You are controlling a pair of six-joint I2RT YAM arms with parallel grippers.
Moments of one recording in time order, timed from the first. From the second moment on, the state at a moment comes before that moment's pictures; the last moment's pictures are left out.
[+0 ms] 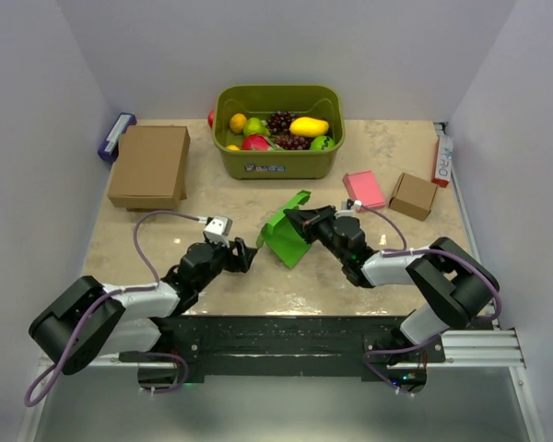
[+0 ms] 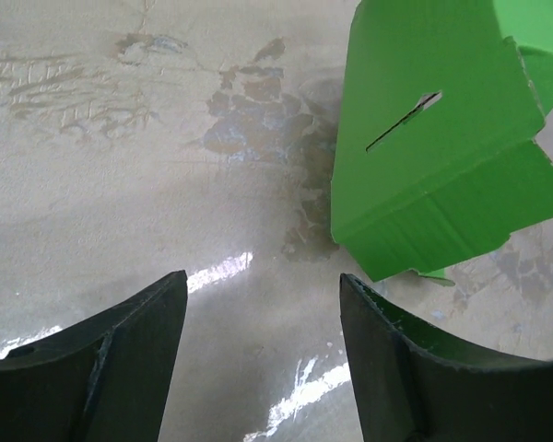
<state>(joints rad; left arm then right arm) -0.68 1.22 0.18 0.72 -0.11 -0.37 0.68 1.55 0.47 0.93 0.08 1.67</state>
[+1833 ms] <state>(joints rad) -0.61 1.54 0.14 1.27 0.01 -0.47 0.68 1.46 0.47 0.90 0.08 1.70</state>
